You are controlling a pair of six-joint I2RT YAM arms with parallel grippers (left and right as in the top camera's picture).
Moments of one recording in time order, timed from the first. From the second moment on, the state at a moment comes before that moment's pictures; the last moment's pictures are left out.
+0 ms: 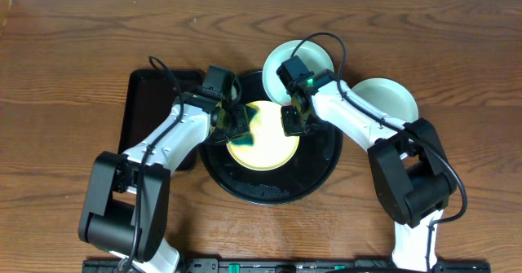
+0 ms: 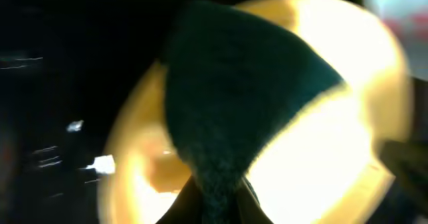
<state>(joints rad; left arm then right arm) -0.31 1.76 1.05 -0.56 0.31 -0.53 0.55 2.07 1.47 -0.87 -0.06 0.44</state>
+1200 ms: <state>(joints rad) -0.01 1.52 1.13 -0.68 0.10 -0.57 0.51 1.80 1.48 -0.91 0.00 0.35</state>
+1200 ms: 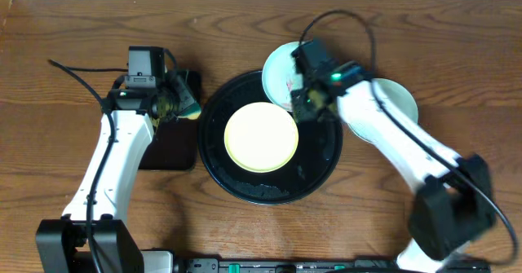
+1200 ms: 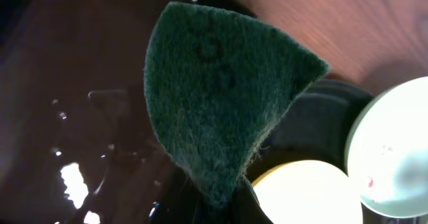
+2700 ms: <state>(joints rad) -0.01 1.52 1.13 -0.71 -0.04 -0.43 0.51 2.09 1.48 -0.95 -0.25 0.22</state>
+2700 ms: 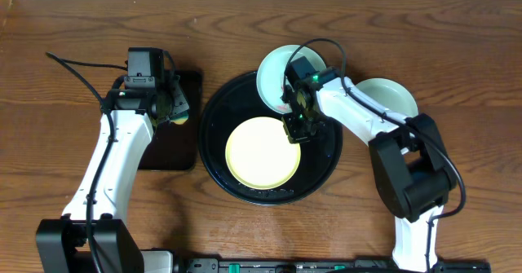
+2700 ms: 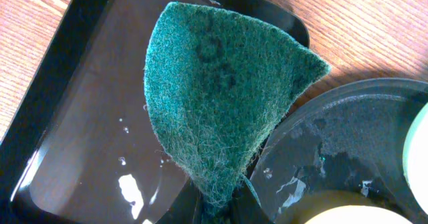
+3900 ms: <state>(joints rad) -0.01 1.52 1.13 -0.71 -0.05 -0.43 0.23 1.69 1.47 -1.10 0.58 0.47</state>
